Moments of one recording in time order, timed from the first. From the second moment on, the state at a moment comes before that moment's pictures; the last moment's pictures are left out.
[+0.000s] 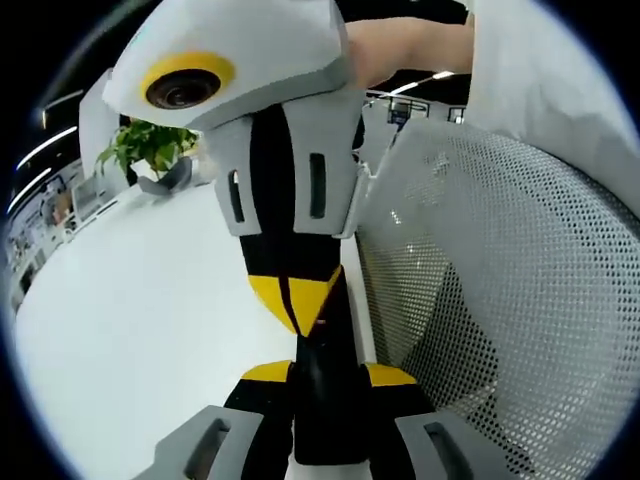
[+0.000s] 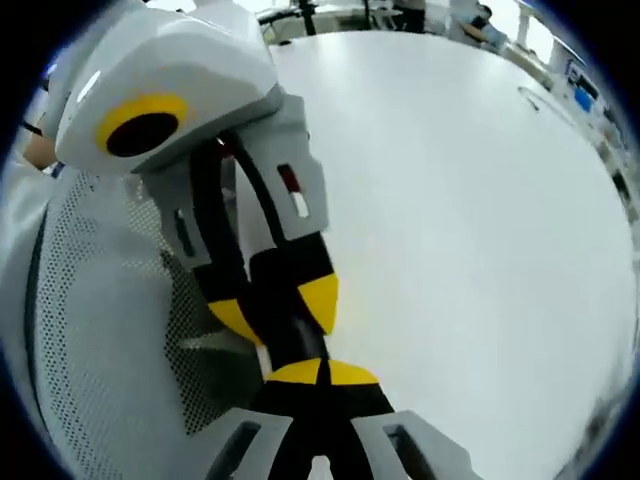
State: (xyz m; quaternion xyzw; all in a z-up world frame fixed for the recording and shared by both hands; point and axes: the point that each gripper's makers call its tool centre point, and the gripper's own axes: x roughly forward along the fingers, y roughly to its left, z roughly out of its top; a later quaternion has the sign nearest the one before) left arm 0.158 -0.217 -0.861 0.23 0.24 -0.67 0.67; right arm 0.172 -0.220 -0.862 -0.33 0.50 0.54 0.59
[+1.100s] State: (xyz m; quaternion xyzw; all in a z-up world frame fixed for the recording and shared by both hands) left arm 0.157 -0.220 -0.861 0.22 0.24 -0.67 0.67; right arm 0.156 -0.210 -0.855 -0.32 0.39 0.54 0.67
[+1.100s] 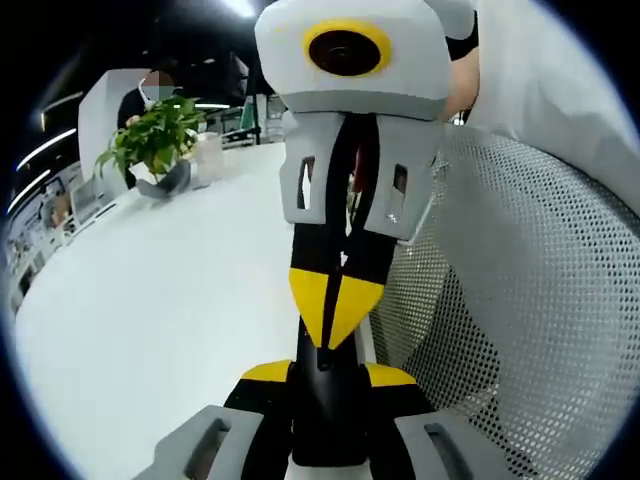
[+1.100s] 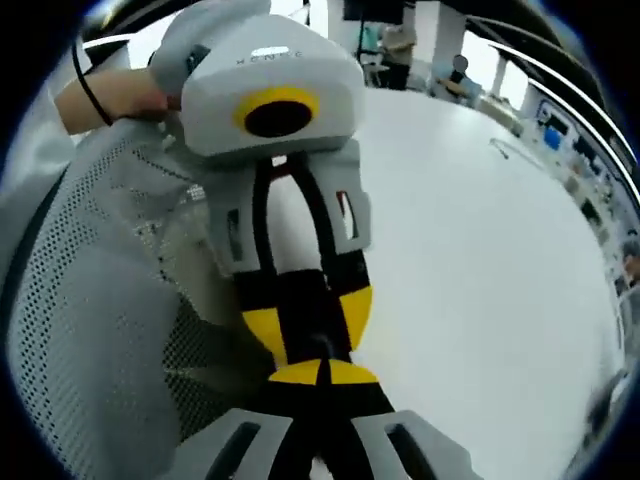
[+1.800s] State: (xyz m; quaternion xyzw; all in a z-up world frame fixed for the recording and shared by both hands) left arm 0.157 -0.220 -0.861 0.22 0.24 -0.67 0.67; right arm 0.156 -0.210 -0.852 -0.31 0.37 0.55 0.68
